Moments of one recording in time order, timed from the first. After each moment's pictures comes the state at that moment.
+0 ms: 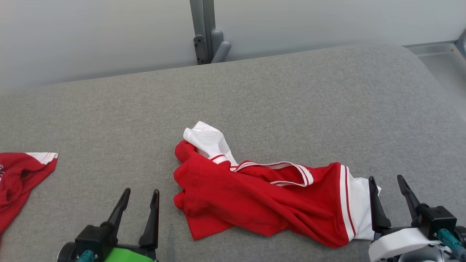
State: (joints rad) left arm -0.02 0.36 -0.45 0.06 -0.55 0.14 -0.26; right arm 0.05 -0.05 -0.09 0.15 0.08 0.13 -0.26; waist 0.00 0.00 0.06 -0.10
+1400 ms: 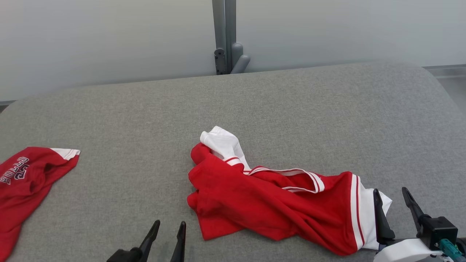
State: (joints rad) left arm 0.16 0.08 -0.21 0.24 -0.31 -0.13 -0.26; right arm 0.11 -0.05 -0.12 0.16 0.04 0.13 -0.26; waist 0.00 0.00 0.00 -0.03
